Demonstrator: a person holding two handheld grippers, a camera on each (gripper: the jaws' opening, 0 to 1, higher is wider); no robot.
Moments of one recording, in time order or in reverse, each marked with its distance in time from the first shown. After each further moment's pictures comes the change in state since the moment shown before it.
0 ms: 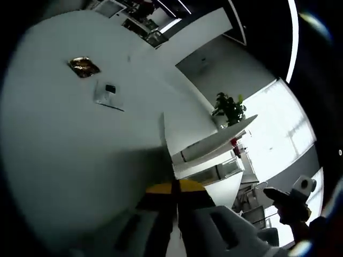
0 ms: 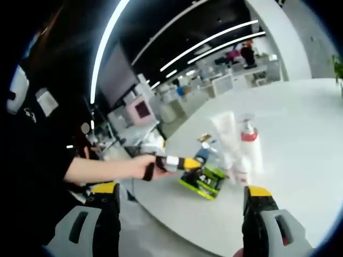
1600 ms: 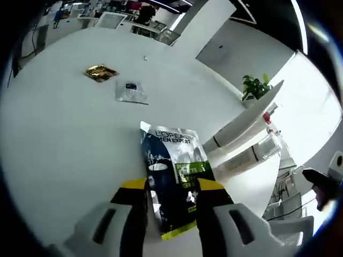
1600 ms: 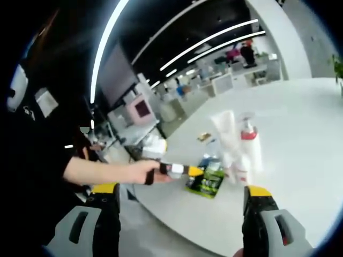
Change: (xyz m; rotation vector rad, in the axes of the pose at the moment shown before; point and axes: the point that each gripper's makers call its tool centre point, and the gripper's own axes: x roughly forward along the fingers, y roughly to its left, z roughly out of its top) left arm 0.002 0.044 -0.009 0.180 0.027 0.297; right arm -0.001 -0.003 -0.002 0.001 0.006 0.000
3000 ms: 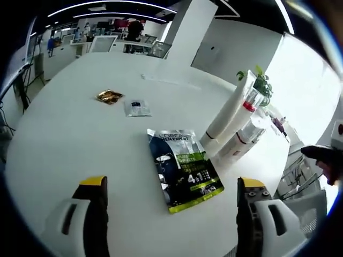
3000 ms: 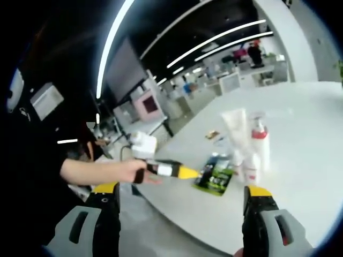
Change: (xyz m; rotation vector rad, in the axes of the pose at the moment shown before) left arm -0.060 -0.004 -0.008 0.172 -0.091 0.085; right arm 0.001 0.021 -0.008 -0.038 0.025 0.049
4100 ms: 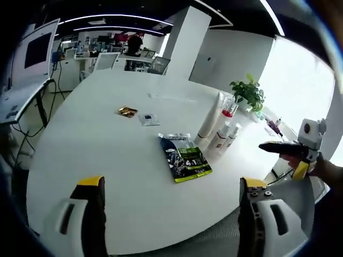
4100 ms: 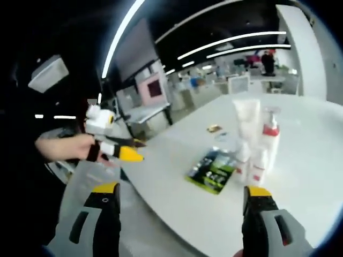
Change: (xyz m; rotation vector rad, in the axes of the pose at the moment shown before) left arm -0.119 0.007 -0.009 0.056 -0.107 0.012; right arm 0.033 -0.010 -0.034 -0.169 0.055 -0.032
